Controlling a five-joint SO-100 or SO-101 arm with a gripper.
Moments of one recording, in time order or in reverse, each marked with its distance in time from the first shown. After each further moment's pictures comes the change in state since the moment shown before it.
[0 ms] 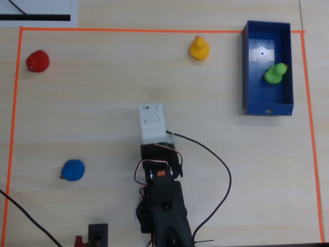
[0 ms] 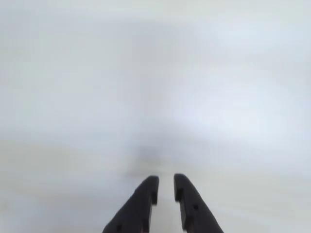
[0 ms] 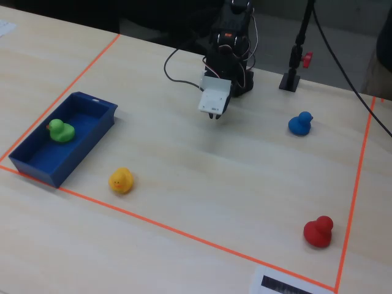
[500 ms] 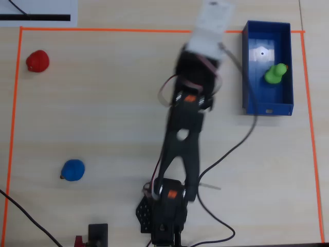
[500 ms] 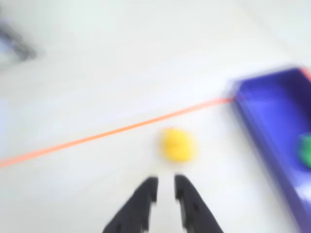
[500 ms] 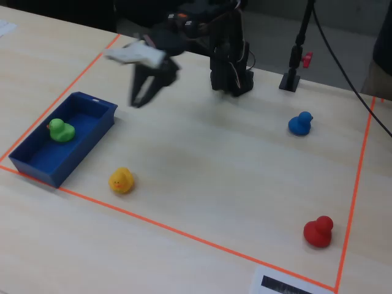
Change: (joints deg) arm 15.9 -65.7 -74.4 -27.4 6.1
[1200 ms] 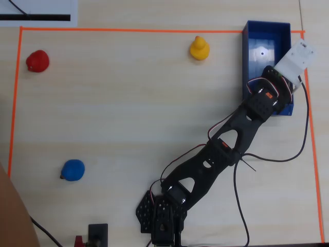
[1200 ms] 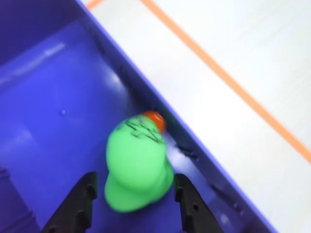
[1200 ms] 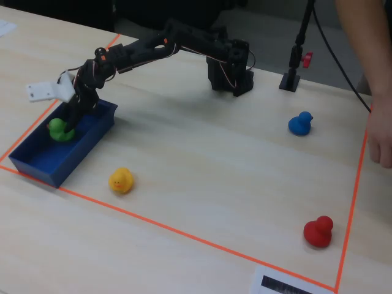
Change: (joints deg) arm 35.5 -69.9 -58.4 4.8 -9.1
